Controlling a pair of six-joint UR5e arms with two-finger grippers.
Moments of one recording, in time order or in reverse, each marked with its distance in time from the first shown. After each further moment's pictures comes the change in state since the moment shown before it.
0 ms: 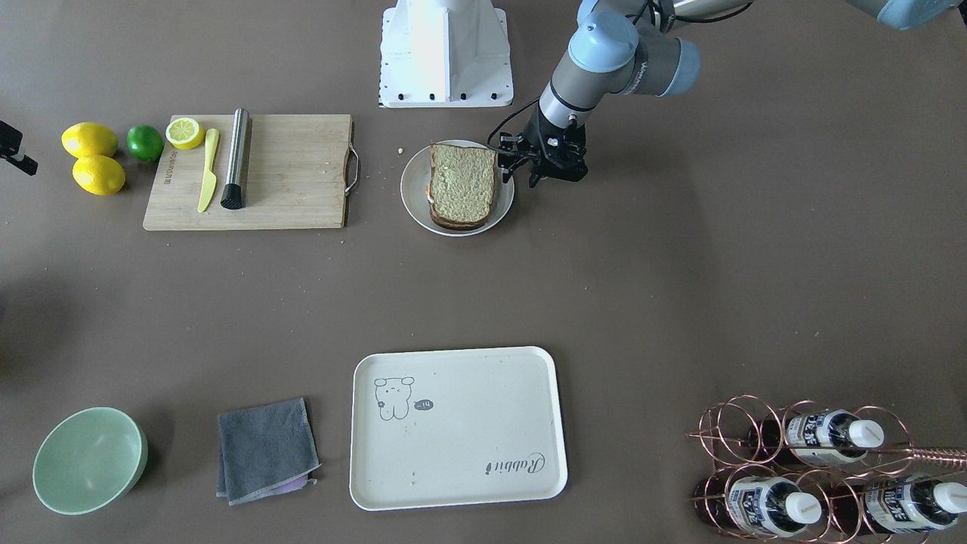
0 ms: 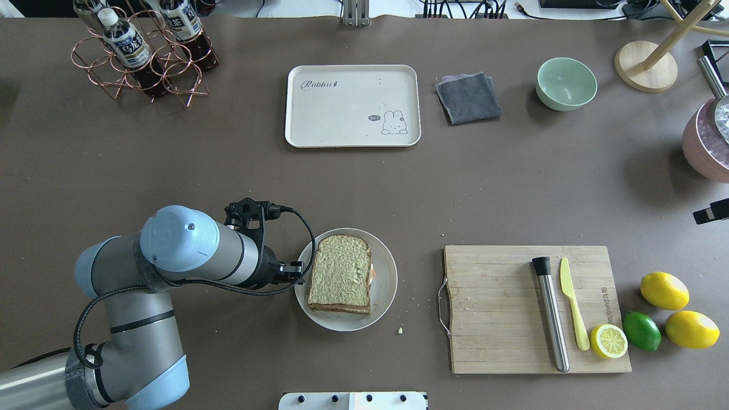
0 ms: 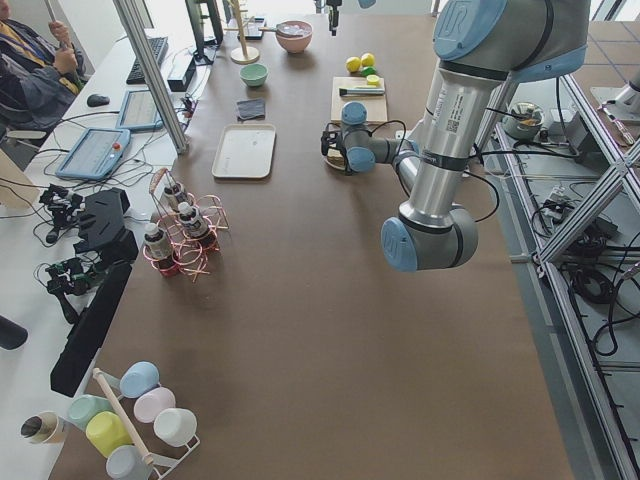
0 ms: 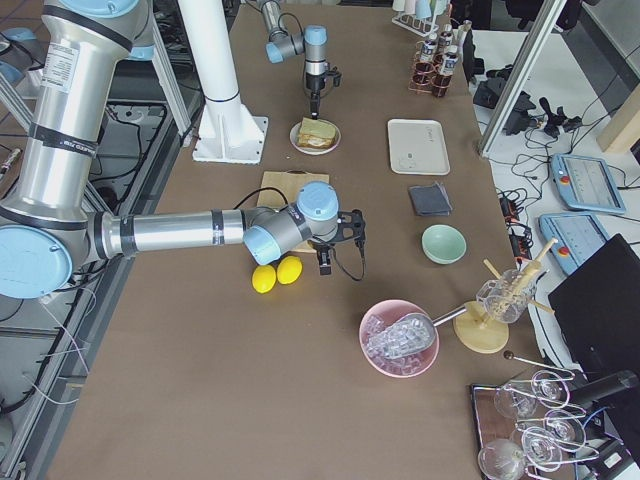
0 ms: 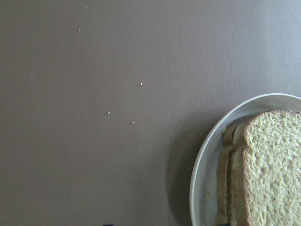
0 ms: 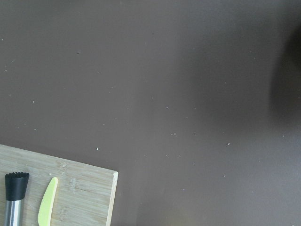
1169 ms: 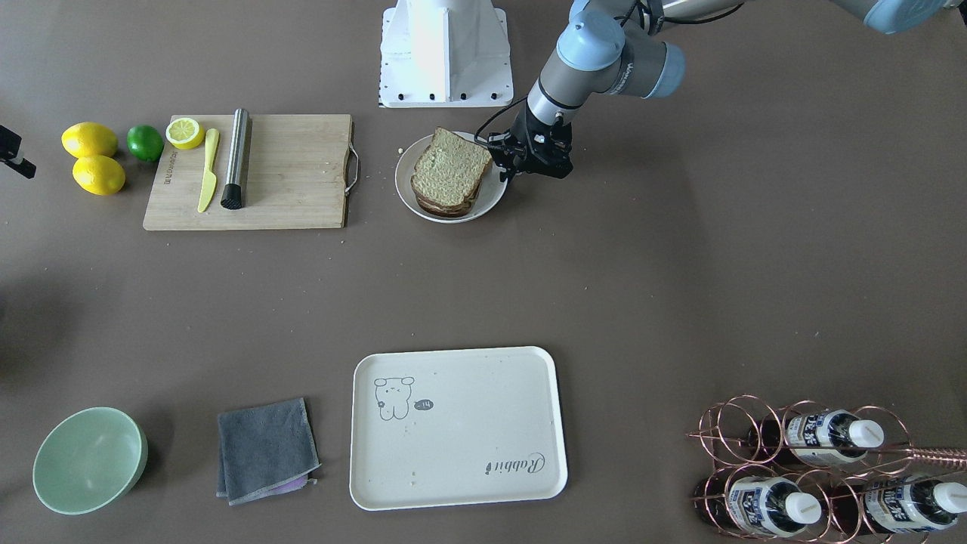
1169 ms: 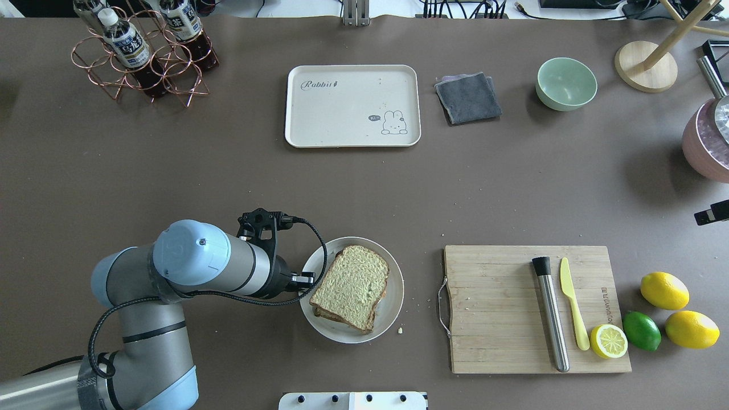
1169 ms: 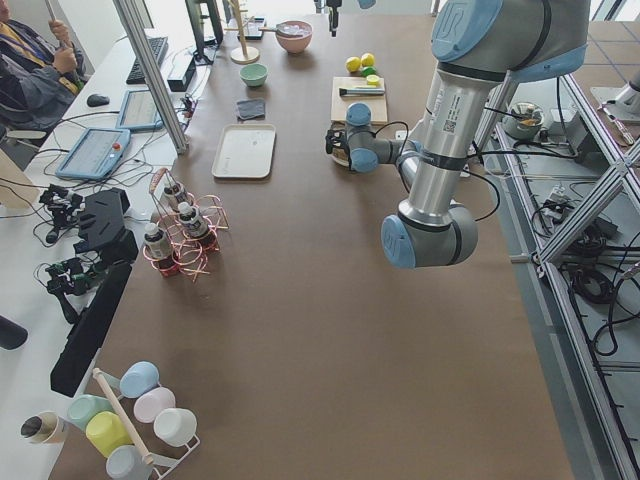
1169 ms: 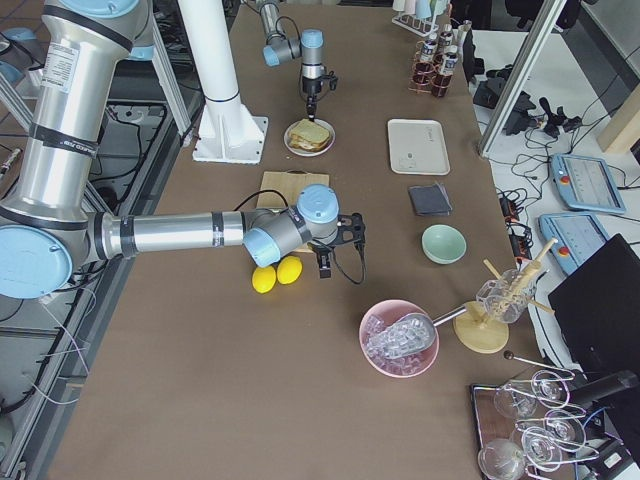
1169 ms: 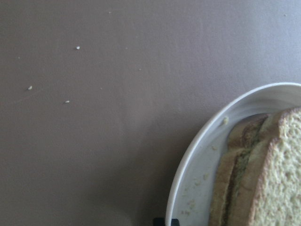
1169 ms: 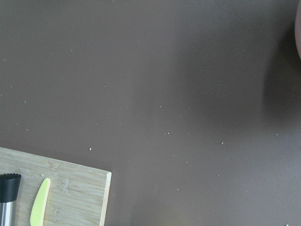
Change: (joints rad) left arm 0.015 -0.013 0.009 -0.051 0.007 -0.008; right arm -0.001 -0.001 -0.008 0.001 -0.009 0.000
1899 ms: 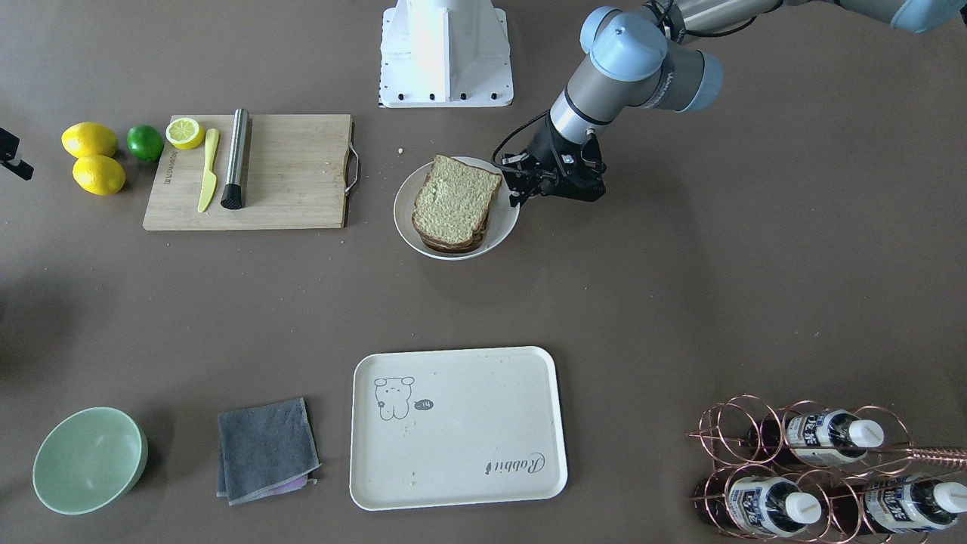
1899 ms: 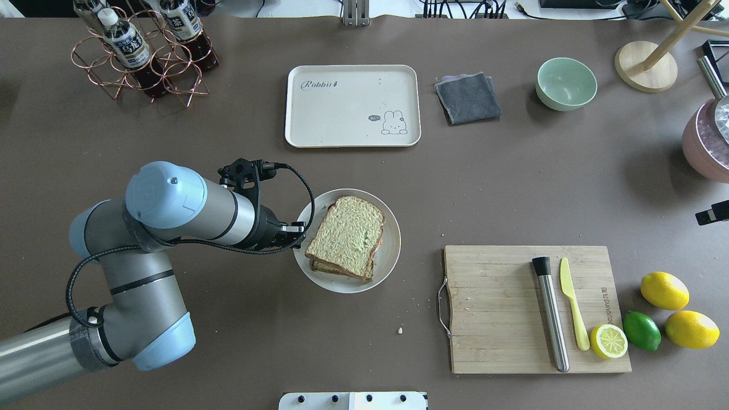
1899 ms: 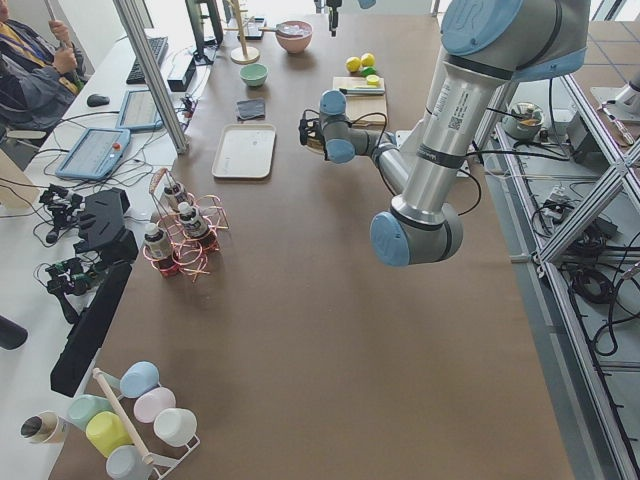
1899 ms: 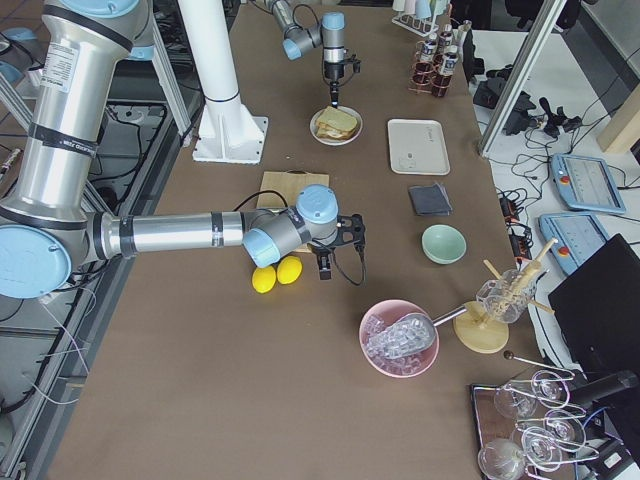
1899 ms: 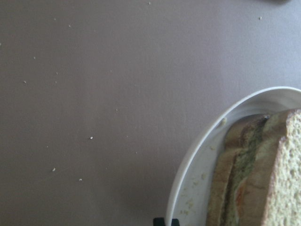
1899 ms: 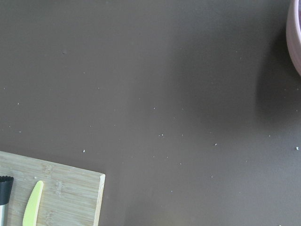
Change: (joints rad) left arm -0.197 -0.076 0.047 0.003 -0.135 -0.063; right arm 0.000 -0.002 -0.001 0.001 -0.020 -0.001
